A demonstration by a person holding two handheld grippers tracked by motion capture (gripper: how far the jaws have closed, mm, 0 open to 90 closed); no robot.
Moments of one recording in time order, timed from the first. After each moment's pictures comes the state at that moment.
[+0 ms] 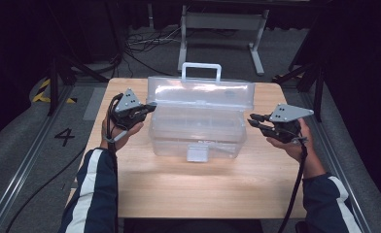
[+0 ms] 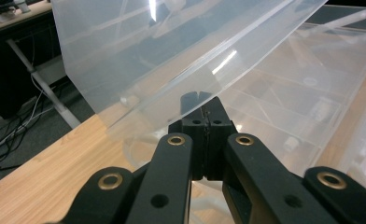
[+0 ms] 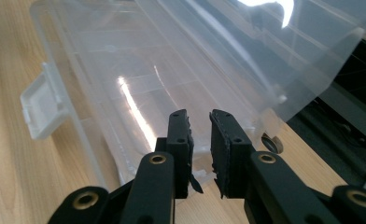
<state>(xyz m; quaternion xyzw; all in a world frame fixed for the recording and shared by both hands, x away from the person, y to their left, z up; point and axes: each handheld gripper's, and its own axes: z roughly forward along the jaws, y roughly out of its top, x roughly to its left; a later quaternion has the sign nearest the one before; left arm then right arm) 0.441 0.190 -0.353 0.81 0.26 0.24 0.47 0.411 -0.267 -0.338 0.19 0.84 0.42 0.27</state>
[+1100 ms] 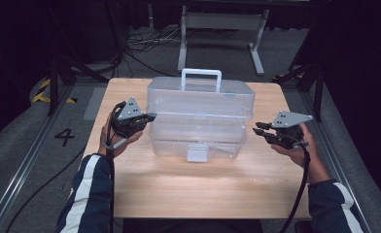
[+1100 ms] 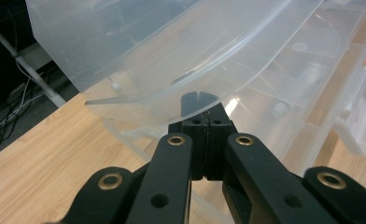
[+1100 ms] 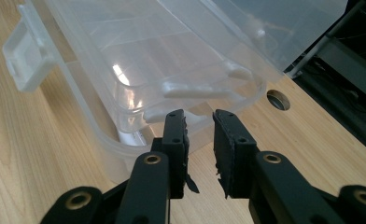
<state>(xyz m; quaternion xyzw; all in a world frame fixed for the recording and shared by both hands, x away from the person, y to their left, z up) 0.430 0.189 -0.369 0.83 0.24 0.23 0.44 0.408 -0.286 -0.365 0.23 0.86 0.38 0.25</state>
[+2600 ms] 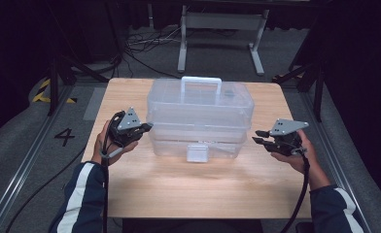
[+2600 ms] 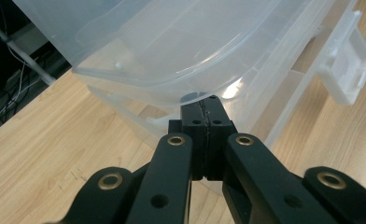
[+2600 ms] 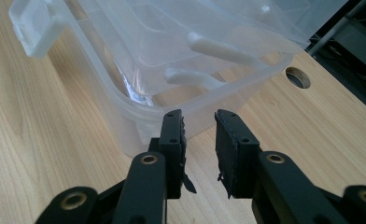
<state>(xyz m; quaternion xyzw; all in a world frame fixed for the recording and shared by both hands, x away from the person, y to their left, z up) 0.411 0.197 -0.381 0.86 0.23 0.22 0.40 0.401 -0.288 -0.385 0.23 0.88 0.36 0.23</state>
